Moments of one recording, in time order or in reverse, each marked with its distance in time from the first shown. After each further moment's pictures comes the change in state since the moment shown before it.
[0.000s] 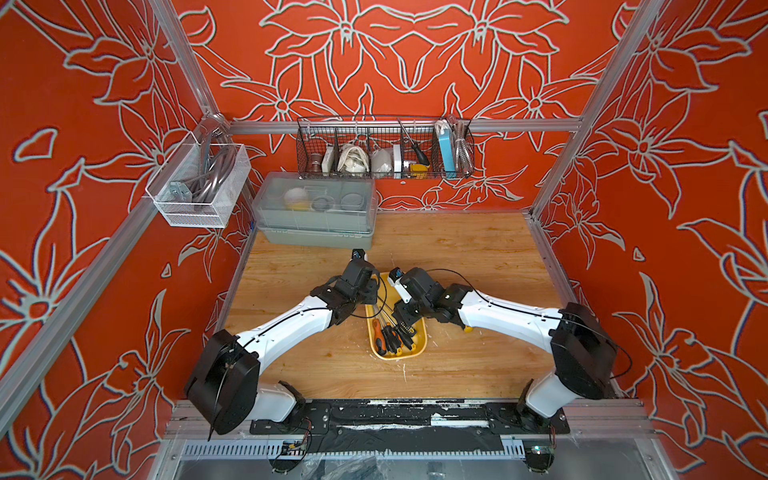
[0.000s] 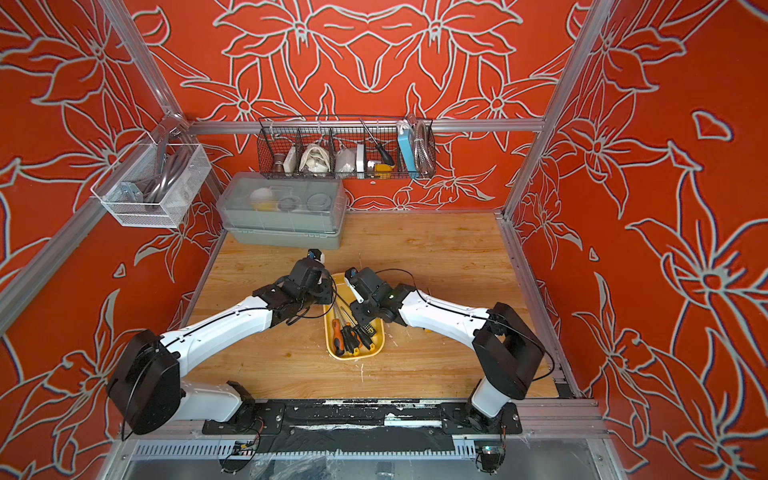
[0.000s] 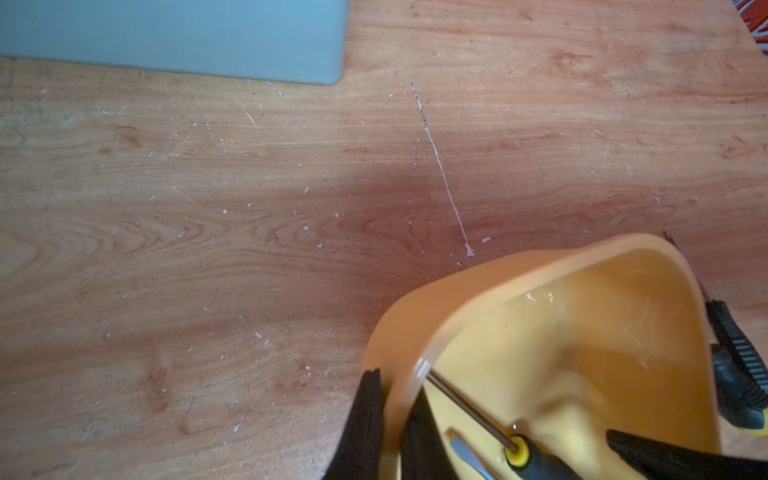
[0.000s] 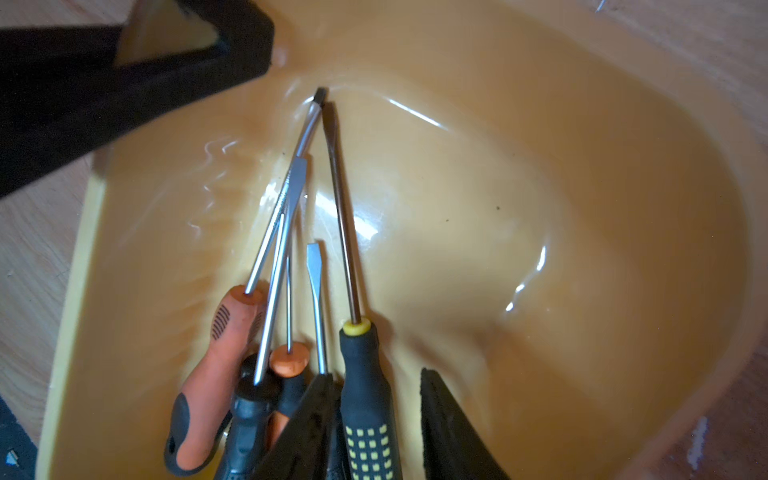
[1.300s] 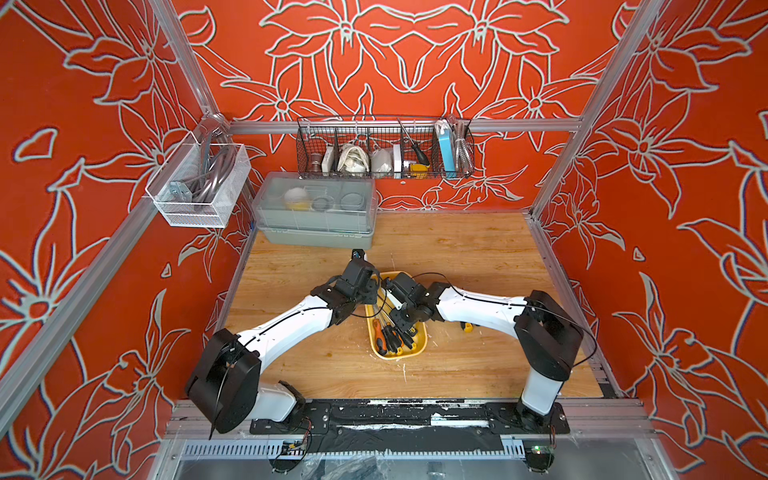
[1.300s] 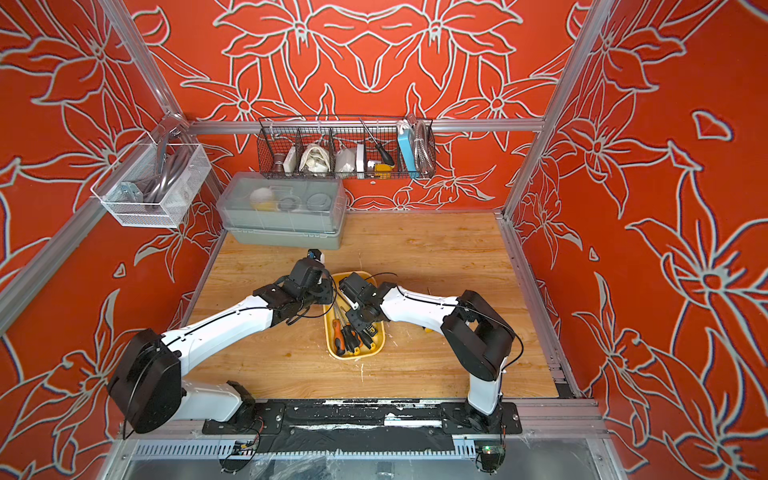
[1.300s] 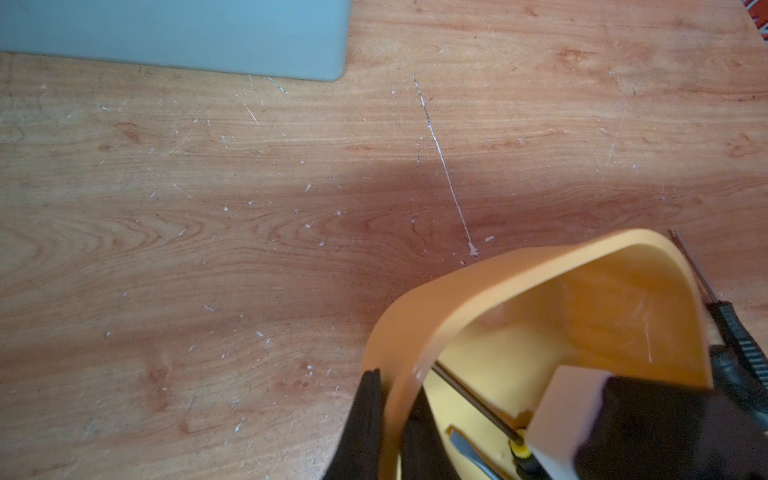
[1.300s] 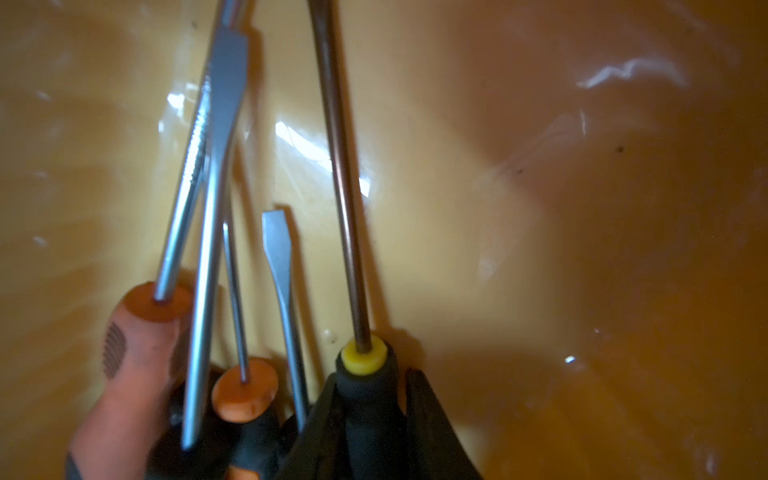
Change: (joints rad) left arm 0.004 0.005 0.000 -0.001 0.001 0.000; right arm 0.015 0.172 0.098 -0.123 0.021 -0.013
